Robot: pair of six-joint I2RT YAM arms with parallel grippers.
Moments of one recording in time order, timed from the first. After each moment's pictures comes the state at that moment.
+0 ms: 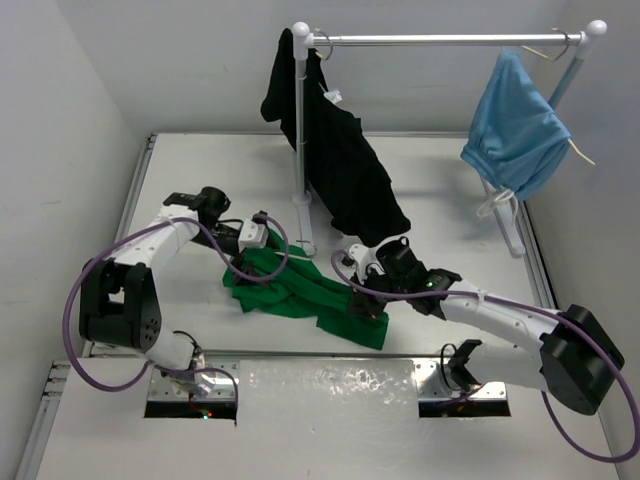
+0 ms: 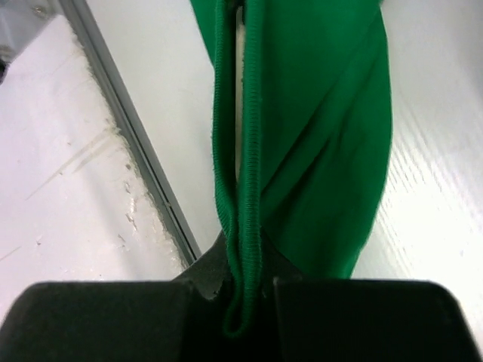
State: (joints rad) left arm -0.15 1.49 1.05 -1.13 1.11 1.57; right arm 0.76 1.16 0.53 -0.16 -0.45 0.02
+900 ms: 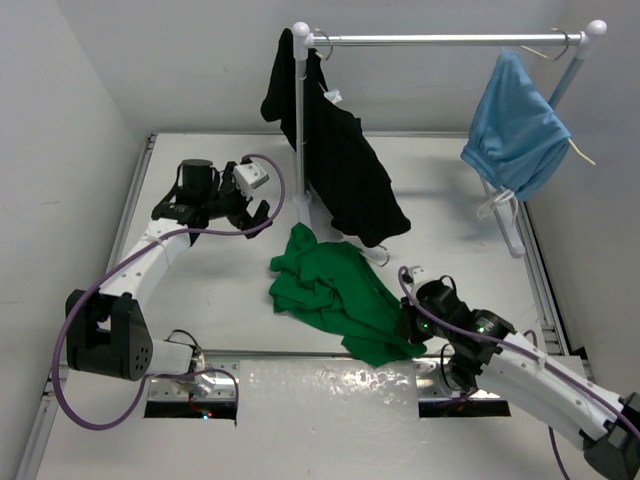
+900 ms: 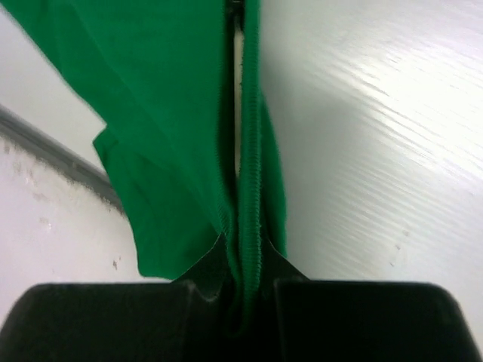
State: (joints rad) left arm -0.15 1.34 1.00 -0.32 0.59 0.52; right arm 0.75 0.58 0.26 -0.57 -0.06 0.43
